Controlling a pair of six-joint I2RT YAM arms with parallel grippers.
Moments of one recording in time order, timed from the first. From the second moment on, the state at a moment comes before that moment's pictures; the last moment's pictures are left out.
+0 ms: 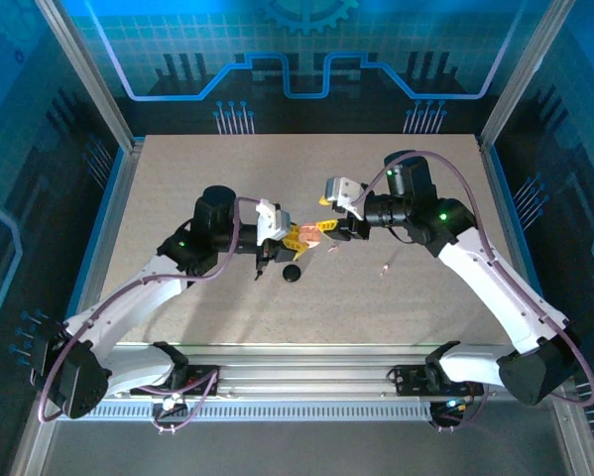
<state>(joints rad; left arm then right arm) -0.52 1.18 0.90 -0.09 0.86 0.33 0.51 1.25 1.30 -0.60 -0.64 -0.65</state>
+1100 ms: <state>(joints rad) -0.31 1.18 0.66 0.31 0.75 -0.01 0.52 1.19 1.09 -0.44 -0.18 0.07</state>
